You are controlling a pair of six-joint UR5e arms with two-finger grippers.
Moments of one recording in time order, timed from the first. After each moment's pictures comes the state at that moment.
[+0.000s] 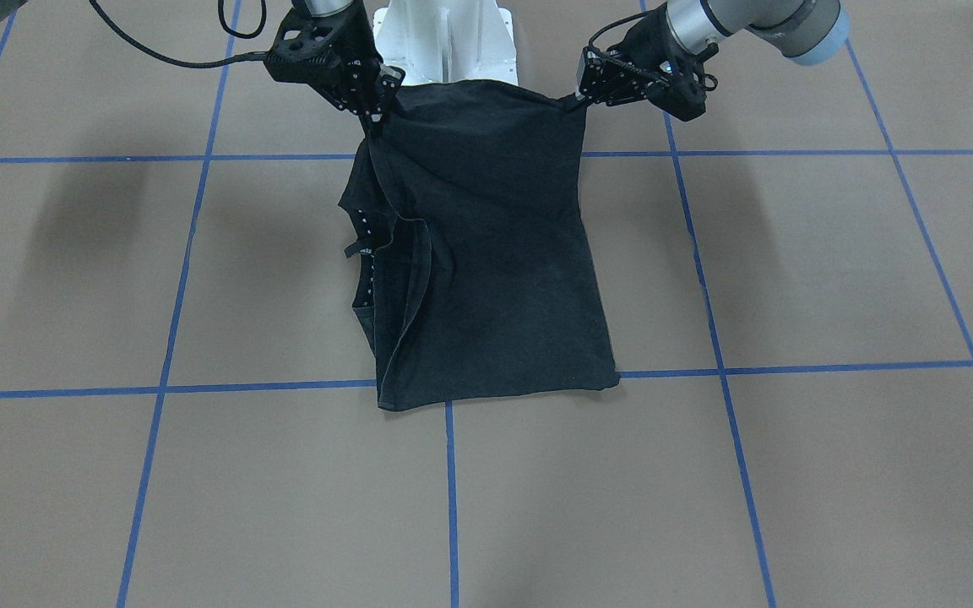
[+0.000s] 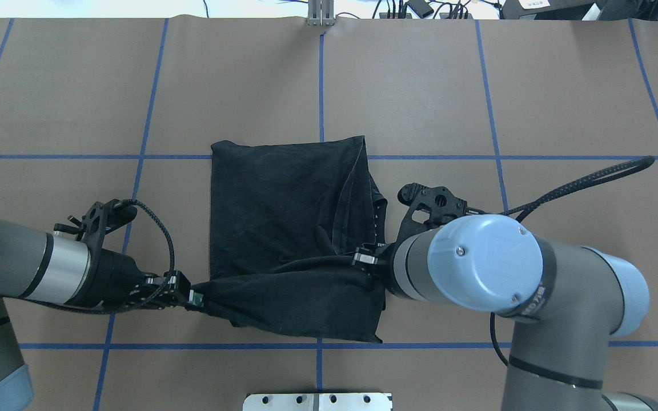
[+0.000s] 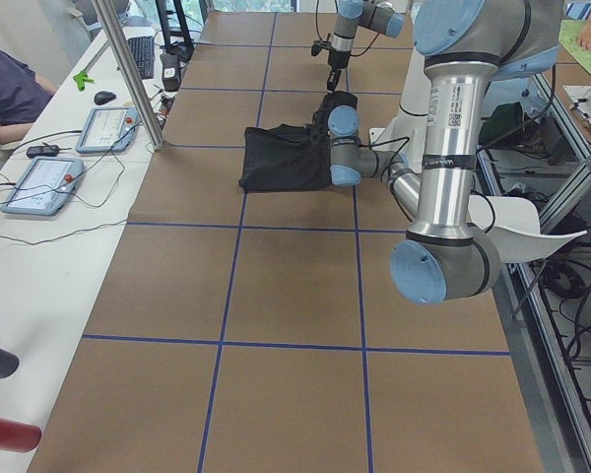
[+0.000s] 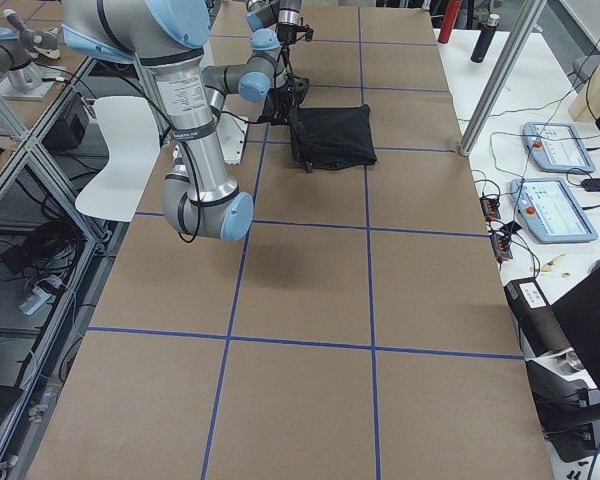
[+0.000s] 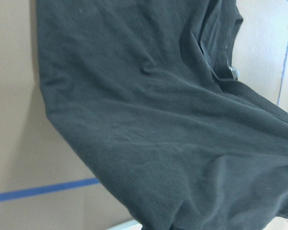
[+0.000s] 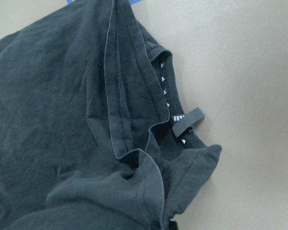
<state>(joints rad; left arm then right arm) -0.51 -1.66 -2.03 -2.44 -2.12 -1.60 0.35 -1.09 2.16 -1.73 1.66 1.67</state>
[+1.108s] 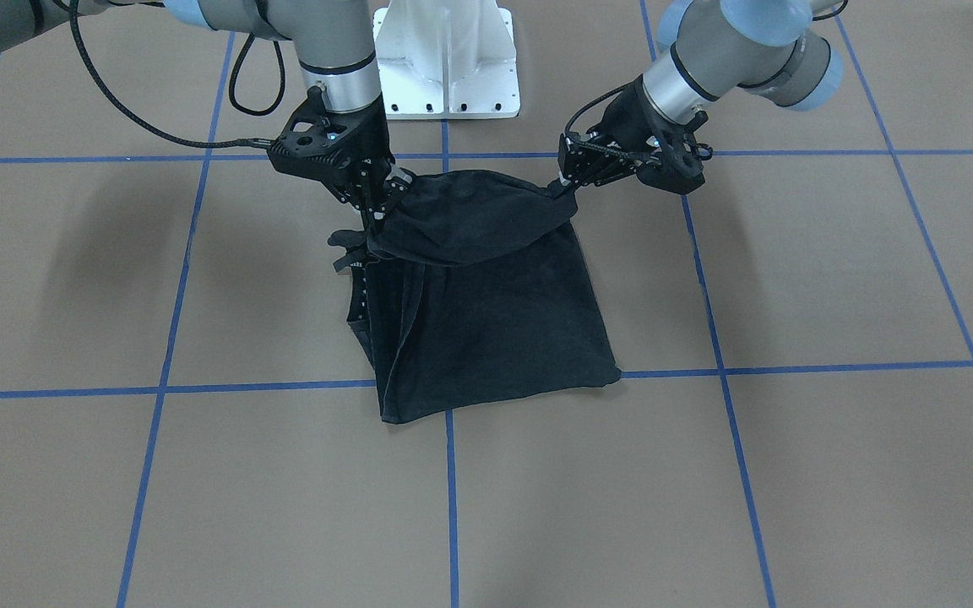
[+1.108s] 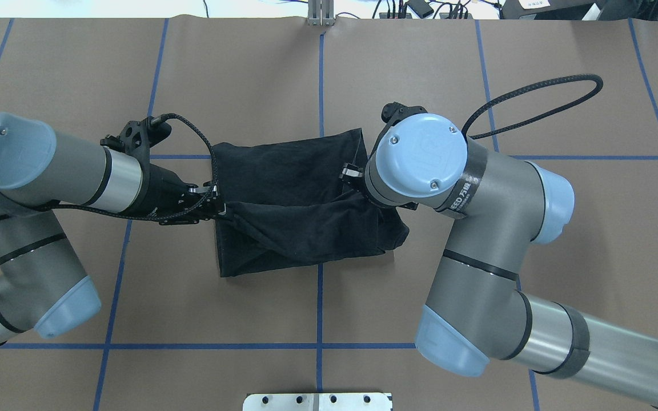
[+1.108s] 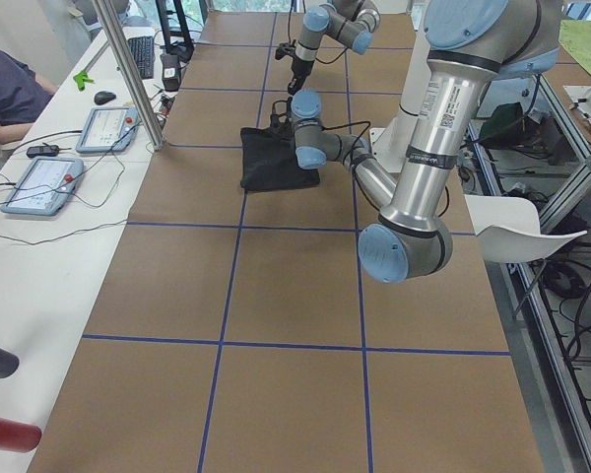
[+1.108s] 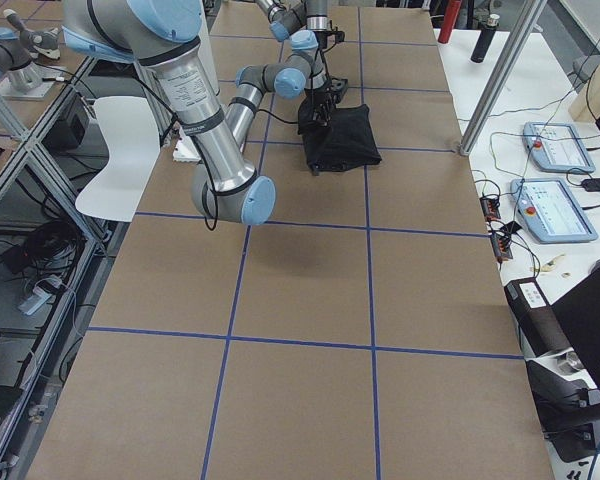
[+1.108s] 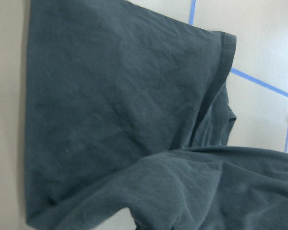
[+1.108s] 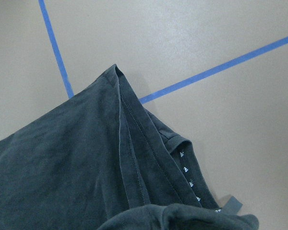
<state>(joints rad) -0.66 -1.91 -1.85 -2.27 -2.11 -1.55 0.52 -0.91 1.88 -1.72 1.66 1.61</state>
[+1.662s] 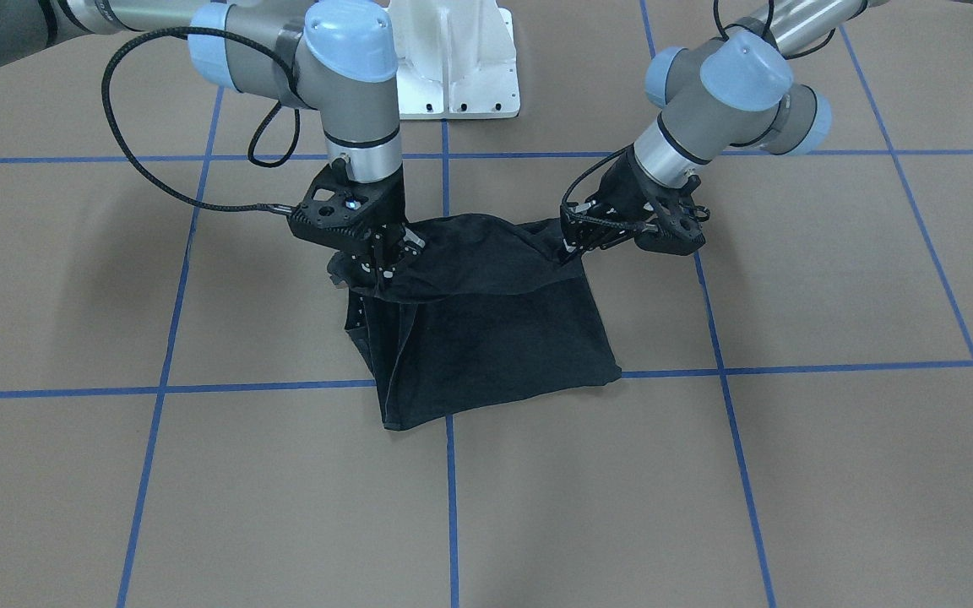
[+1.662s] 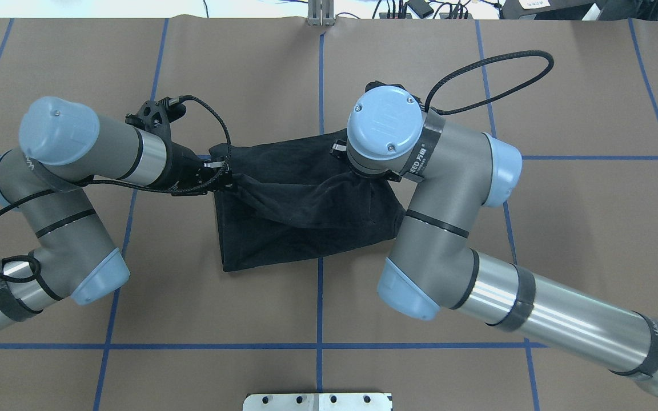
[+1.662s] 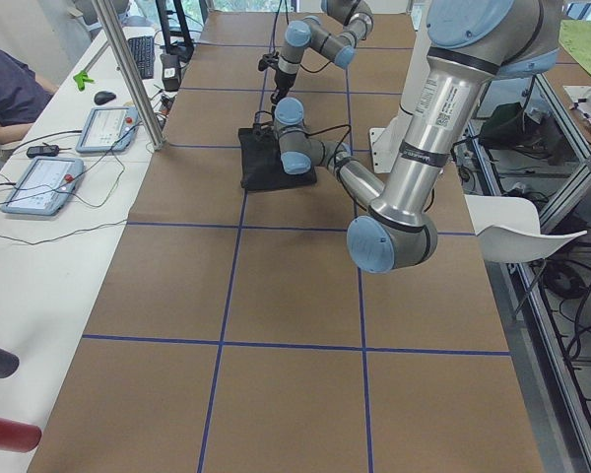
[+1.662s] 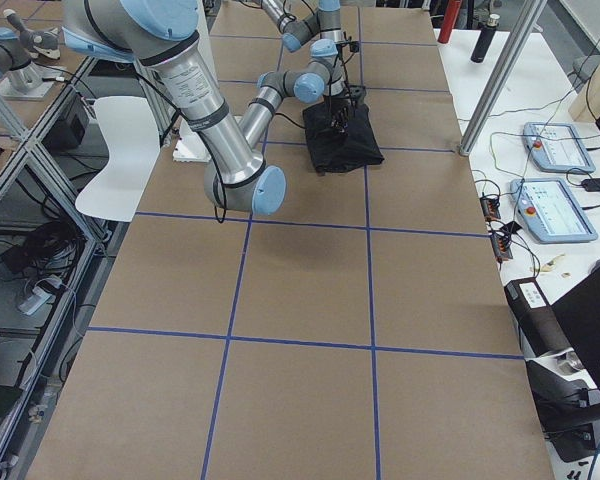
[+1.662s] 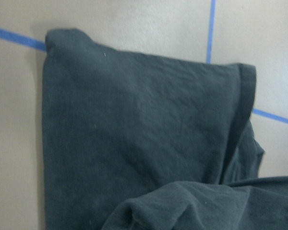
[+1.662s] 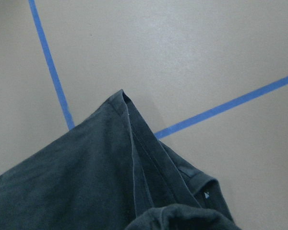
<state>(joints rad) -0.68 -1.99 -1.69 -2.27 -2.04 -1.49 0.56 -0.82 1.65 -1.59 1.66 1.59</state>
